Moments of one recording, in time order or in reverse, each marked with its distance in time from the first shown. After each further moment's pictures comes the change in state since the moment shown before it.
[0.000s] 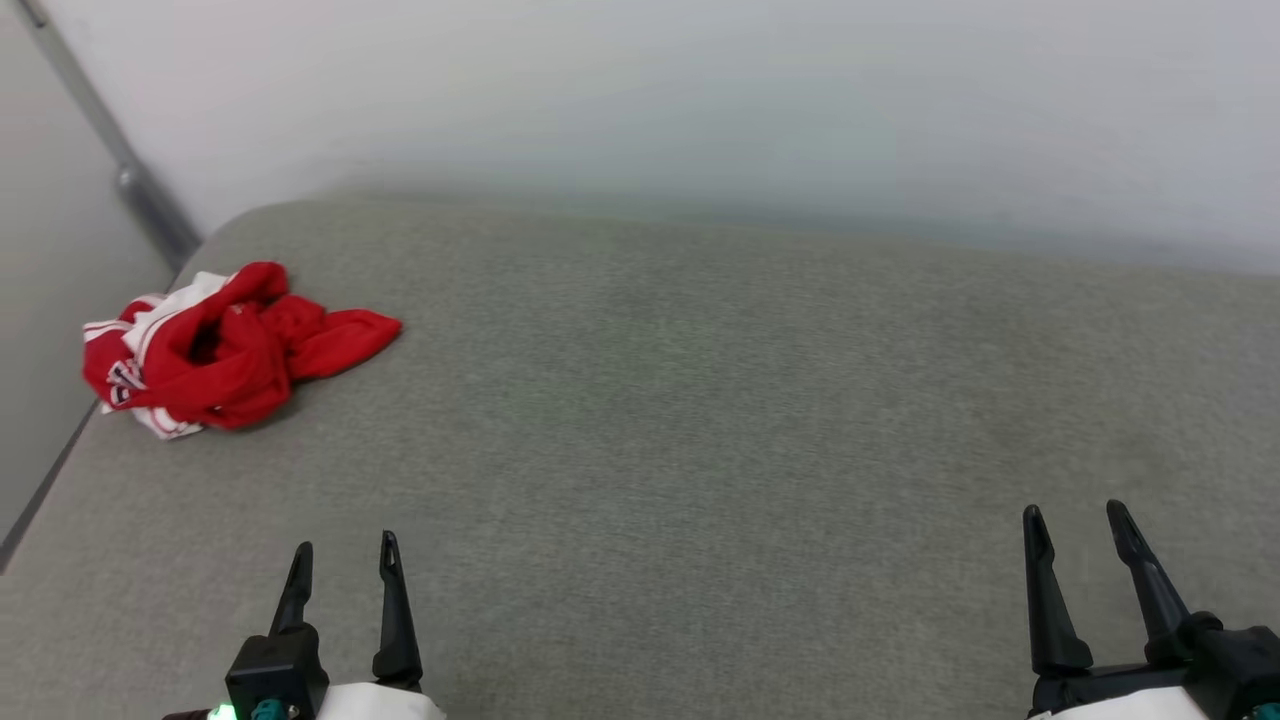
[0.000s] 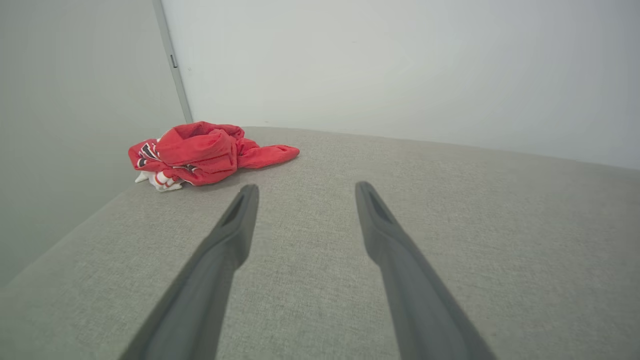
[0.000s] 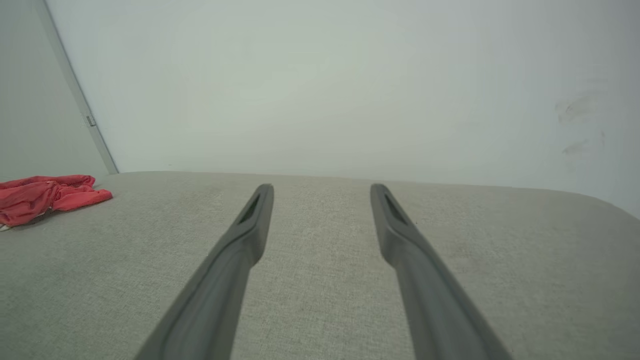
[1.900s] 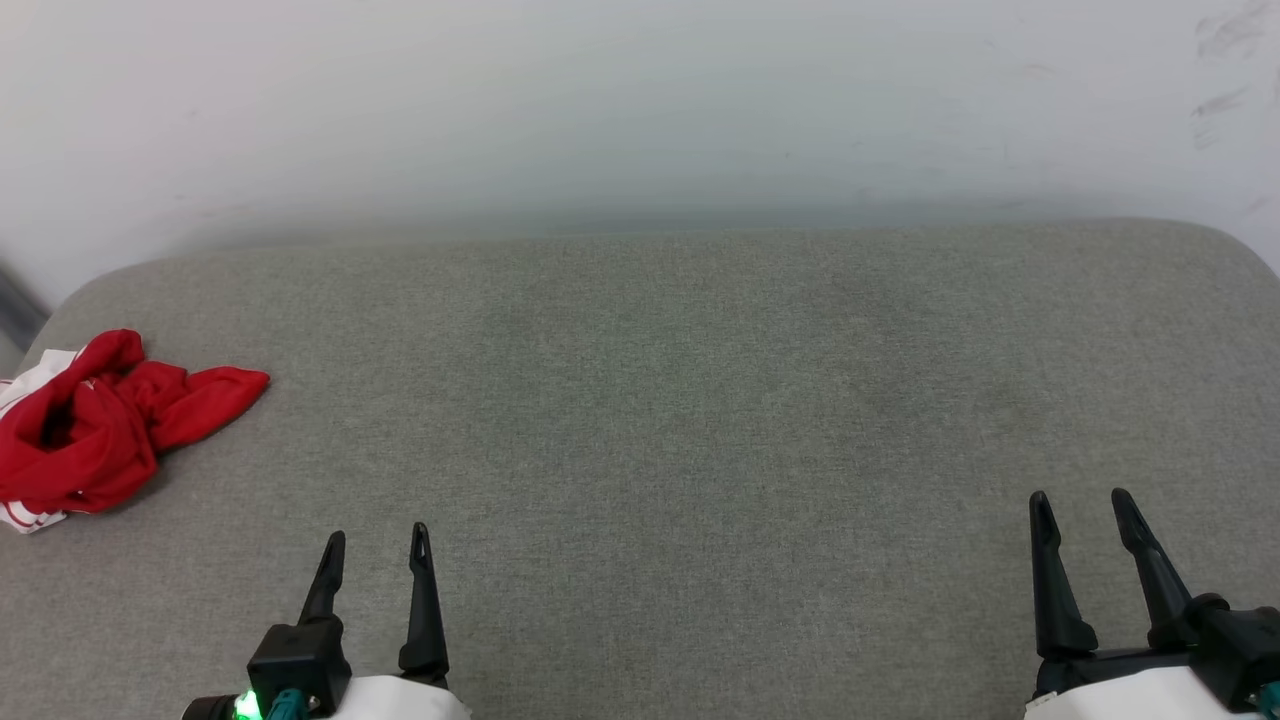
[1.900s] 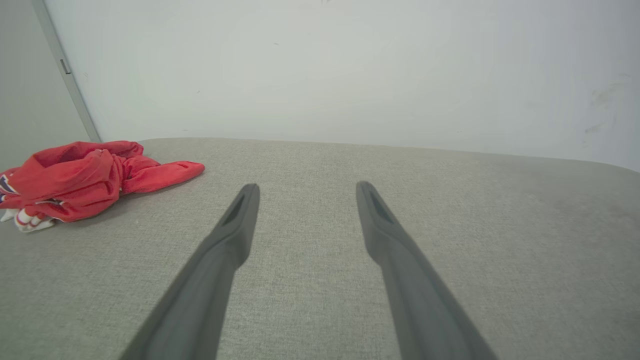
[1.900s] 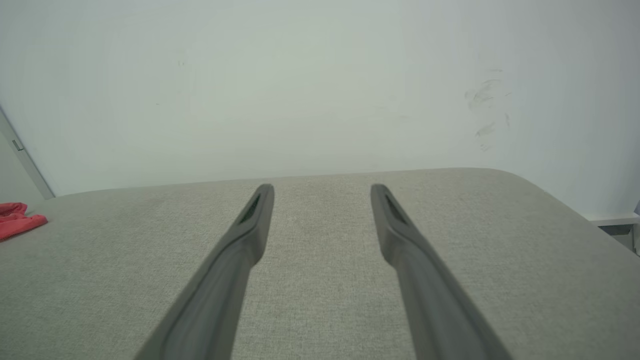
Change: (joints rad) left arm -0.012 0.005 -0.047 -0.019 -0.039 -0.019 0.026; right arm -0.033 0.000 -0.012 0.024 0.038 0.000 0.026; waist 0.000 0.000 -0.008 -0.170
